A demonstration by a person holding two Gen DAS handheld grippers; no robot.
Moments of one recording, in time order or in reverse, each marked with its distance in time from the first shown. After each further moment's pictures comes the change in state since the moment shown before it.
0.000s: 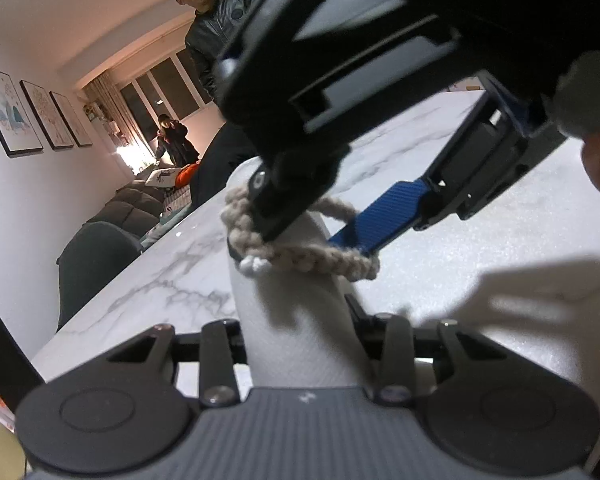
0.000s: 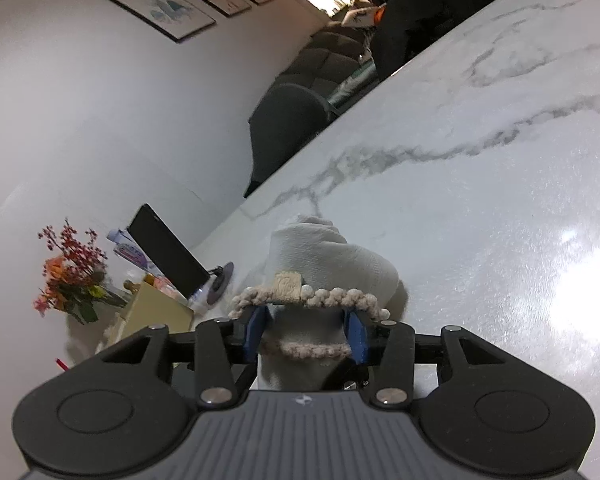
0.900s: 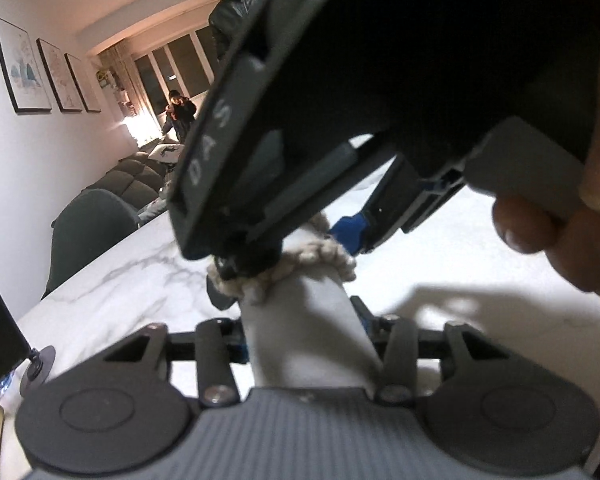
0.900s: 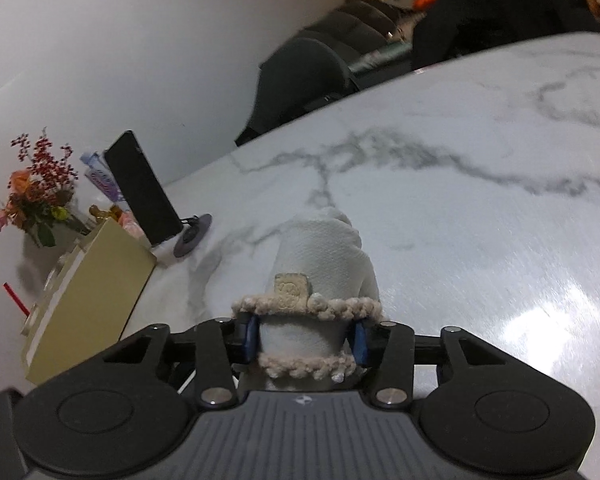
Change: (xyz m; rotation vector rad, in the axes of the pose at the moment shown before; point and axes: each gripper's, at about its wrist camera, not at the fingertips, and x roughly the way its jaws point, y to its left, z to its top) left arm -0.015 -0.006 -0.019 -0.117 0.016 -0.041; right arm 0.051 0.034 0.011 -0.263 0.109 -0.083
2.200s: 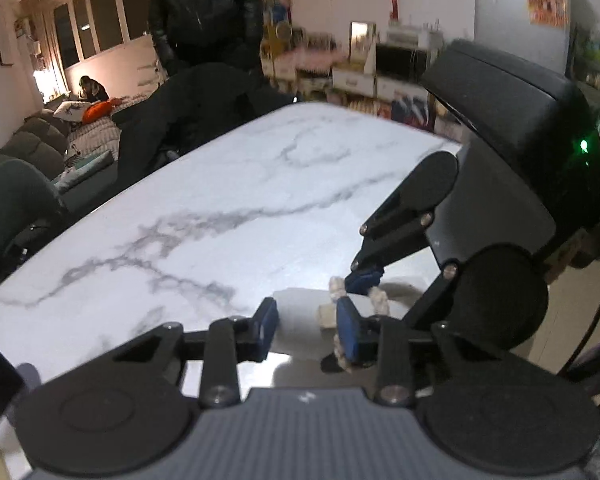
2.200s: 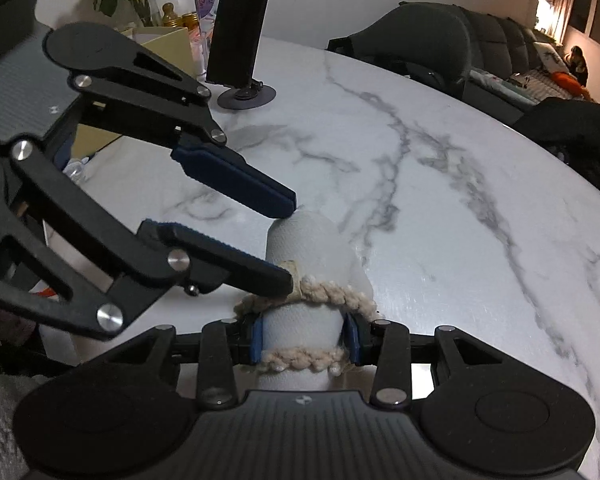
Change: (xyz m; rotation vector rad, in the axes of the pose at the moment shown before) left arm -0.017 0.154 0.072 -0.028 0.146 -0.359; right arm 0.020 0.052 0.001 -0.677 0.303 -0.085
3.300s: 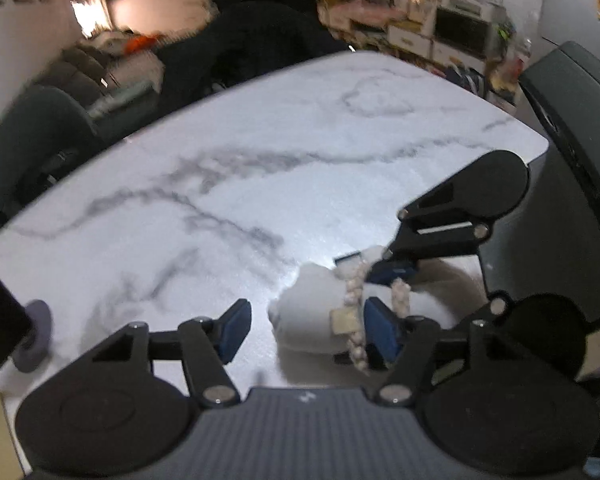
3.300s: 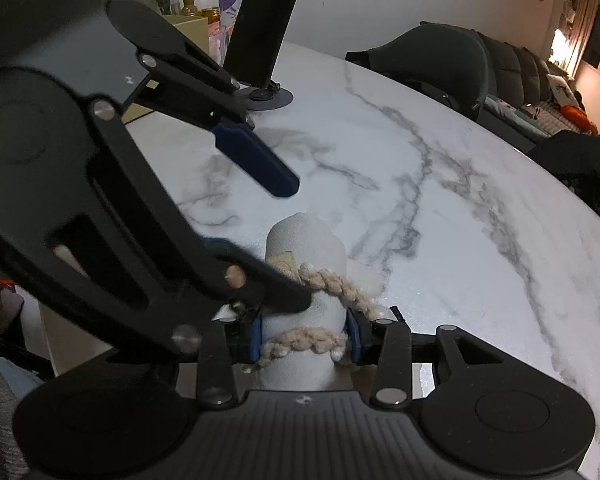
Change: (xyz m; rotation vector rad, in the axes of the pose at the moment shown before) left arm 0.020 0.020 -0.010 -0.127 0.124 0.121; right arm 0.030 0.017 0.003 -0.111 -0.037 -0.037
